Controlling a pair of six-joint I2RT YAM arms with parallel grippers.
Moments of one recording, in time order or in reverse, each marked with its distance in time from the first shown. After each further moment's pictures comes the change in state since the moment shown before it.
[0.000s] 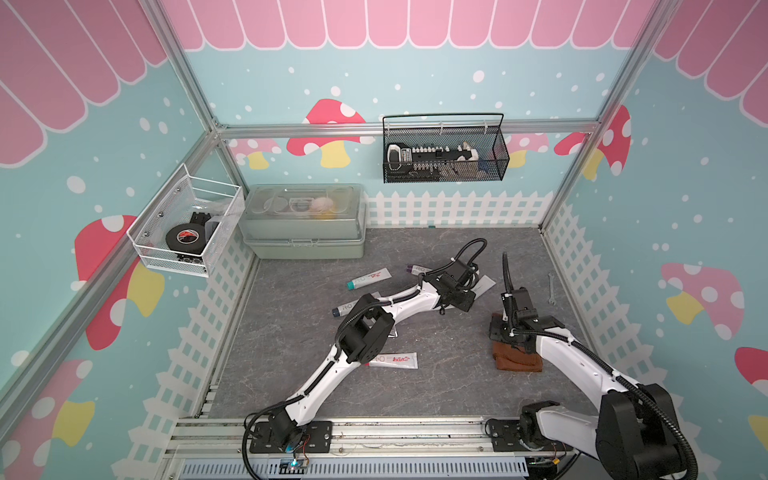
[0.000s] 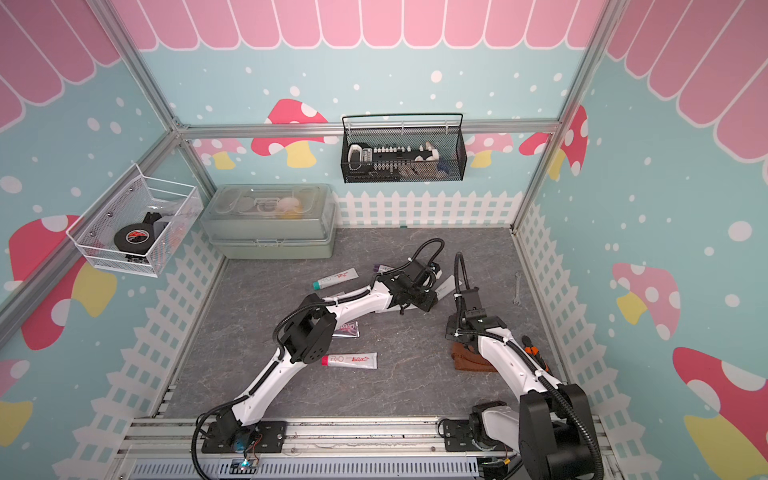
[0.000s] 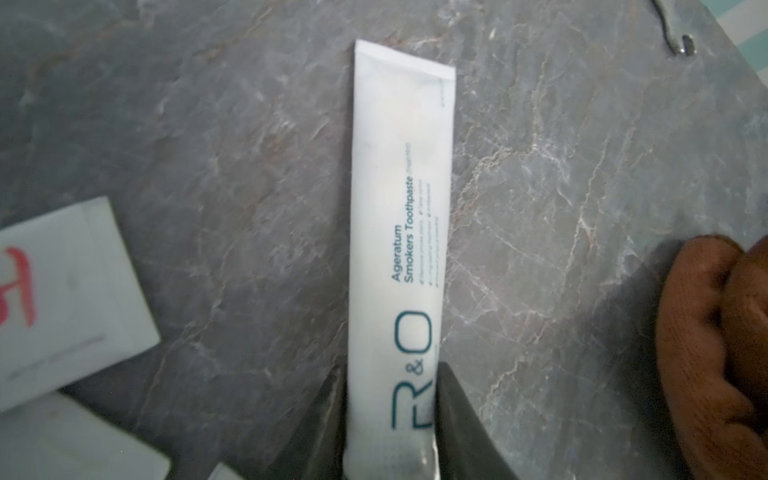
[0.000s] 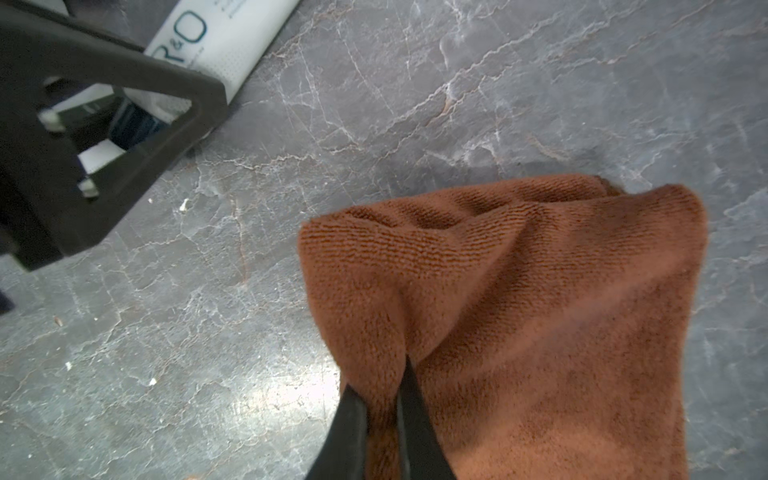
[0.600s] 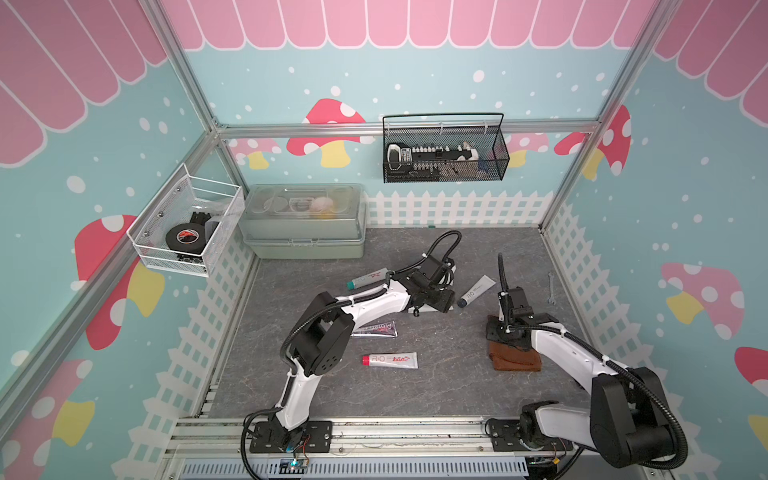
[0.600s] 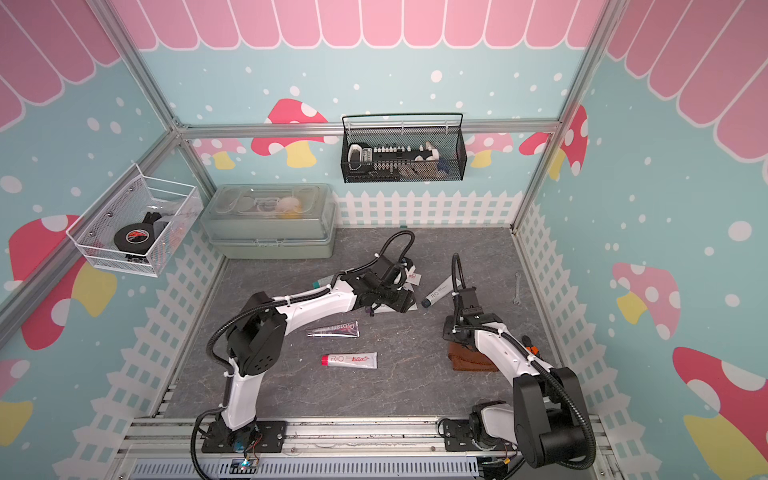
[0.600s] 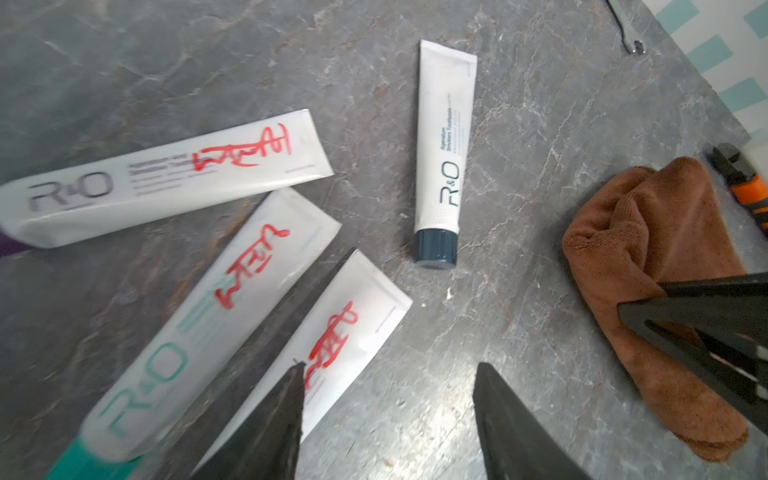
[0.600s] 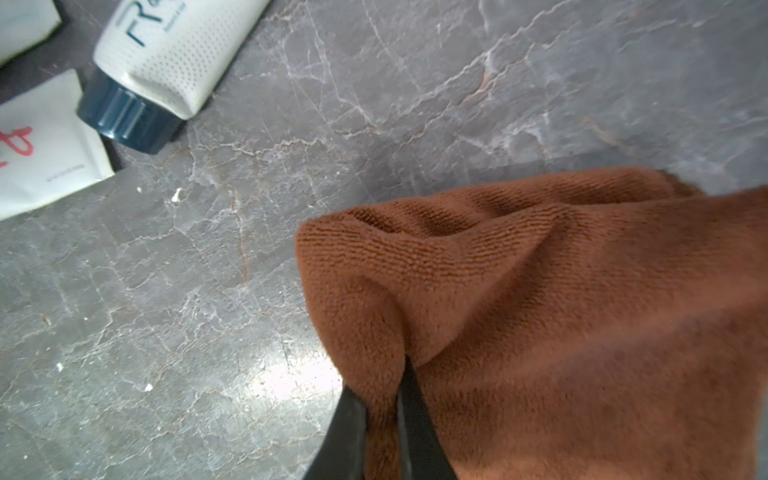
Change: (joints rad) left arm 0.053 -0.491 -0.558 0.076 -0.051 0.024; right arm 0.000 0.099 0.007 0.040 -0.062 -0.004
